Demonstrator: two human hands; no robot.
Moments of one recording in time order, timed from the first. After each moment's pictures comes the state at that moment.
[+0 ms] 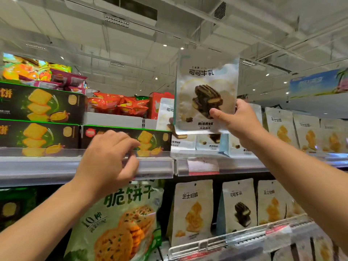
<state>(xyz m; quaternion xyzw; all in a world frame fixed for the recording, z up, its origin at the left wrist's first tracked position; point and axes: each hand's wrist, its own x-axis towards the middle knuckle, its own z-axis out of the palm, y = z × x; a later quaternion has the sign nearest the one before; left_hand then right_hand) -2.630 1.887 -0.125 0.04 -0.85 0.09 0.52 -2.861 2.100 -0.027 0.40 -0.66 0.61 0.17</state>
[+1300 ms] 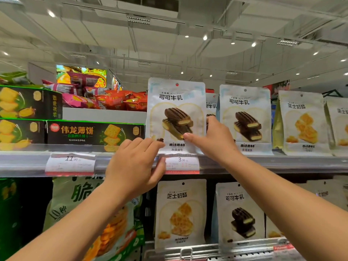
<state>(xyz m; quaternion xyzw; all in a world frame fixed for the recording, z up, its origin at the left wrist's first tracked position) -2.741 1.965 -0.144 0.10 -0.83 0.22 0.49 -2.925 2.083 -0.086 0.45 -0.75 0.43 0.22</state>
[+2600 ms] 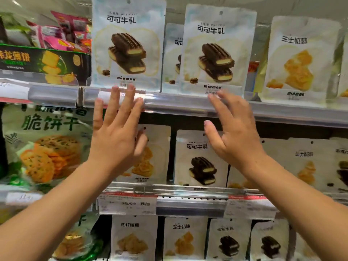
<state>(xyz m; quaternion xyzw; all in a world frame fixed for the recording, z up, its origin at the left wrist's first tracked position) -2.813 2.044 -0.229 0.23 -0.80 0.25 0.50 -3.030 2.204 -0.194 0.57 -0.62 0.32 0.44</state>
